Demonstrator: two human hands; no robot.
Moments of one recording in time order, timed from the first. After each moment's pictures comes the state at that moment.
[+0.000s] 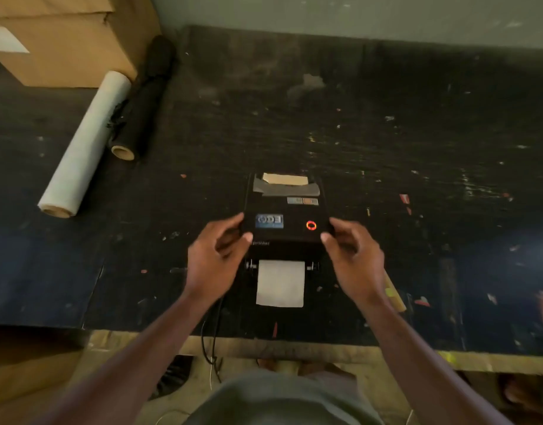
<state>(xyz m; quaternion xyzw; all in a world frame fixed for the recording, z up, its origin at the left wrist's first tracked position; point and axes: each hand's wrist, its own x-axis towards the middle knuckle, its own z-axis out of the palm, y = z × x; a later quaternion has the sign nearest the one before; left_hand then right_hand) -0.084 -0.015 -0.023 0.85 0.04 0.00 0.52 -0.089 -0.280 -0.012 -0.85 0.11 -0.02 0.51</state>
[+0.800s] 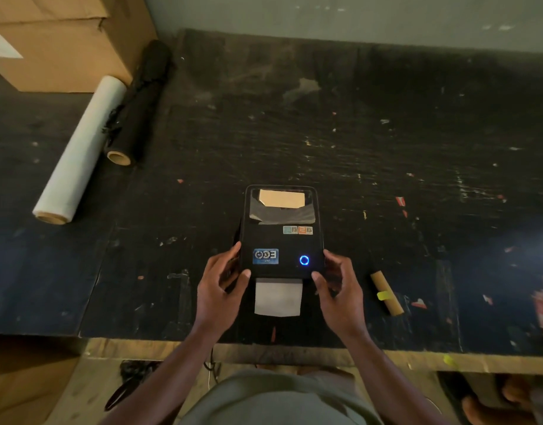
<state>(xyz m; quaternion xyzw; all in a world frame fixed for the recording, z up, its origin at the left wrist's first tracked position) -0.124 -0.019 -0.088 0.81 0.07 -0.02 0.58 -0.133 -0.273 -0.075 -0.85 0.11 0.00 0.52</state>
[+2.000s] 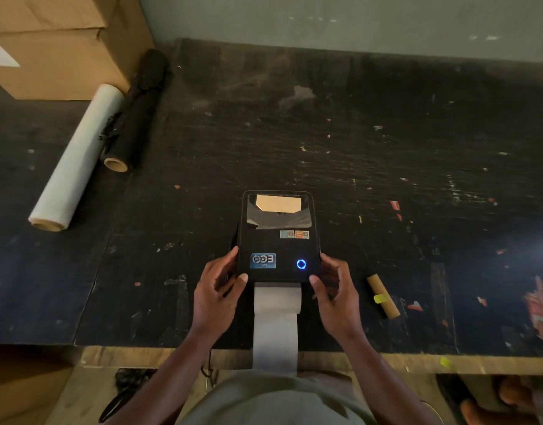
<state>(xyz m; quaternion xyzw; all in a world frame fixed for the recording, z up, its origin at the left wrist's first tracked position) -0.120 -0.018 -0.099 0.77 0.08 -0.02 0.63 -0.132 -0.274 -0.084 -0.84 0.12 0.00 0.54</state>
